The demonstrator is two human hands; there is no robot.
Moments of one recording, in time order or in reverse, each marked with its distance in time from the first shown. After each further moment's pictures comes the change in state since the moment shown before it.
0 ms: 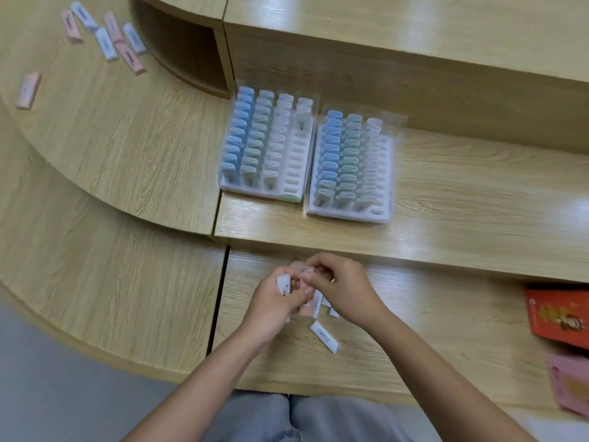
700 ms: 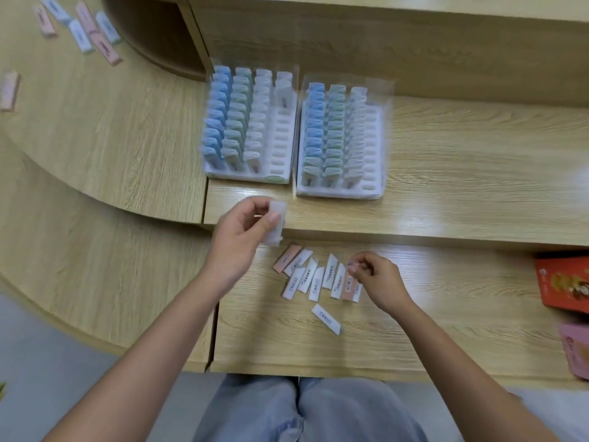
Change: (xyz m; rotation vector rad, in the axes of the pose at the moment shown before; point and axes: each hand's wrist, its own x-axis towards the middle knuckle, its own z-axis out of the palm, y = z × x) left_hand 0.015 0.058 -0.021 0.169 0.039 0.336; right_hand -0.017 0.122 -0.004 0.129 0.180 0.281
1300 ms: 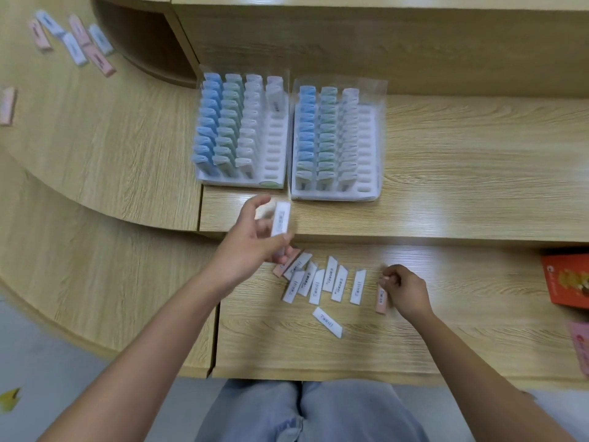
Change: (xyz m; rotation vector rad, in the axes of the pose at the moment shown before) left_hand 0.006 0.013 0.007 0.063 -0.166 -0.283; right_hand 0.015 0.069 -0.019 -0.134 0.157 0.170
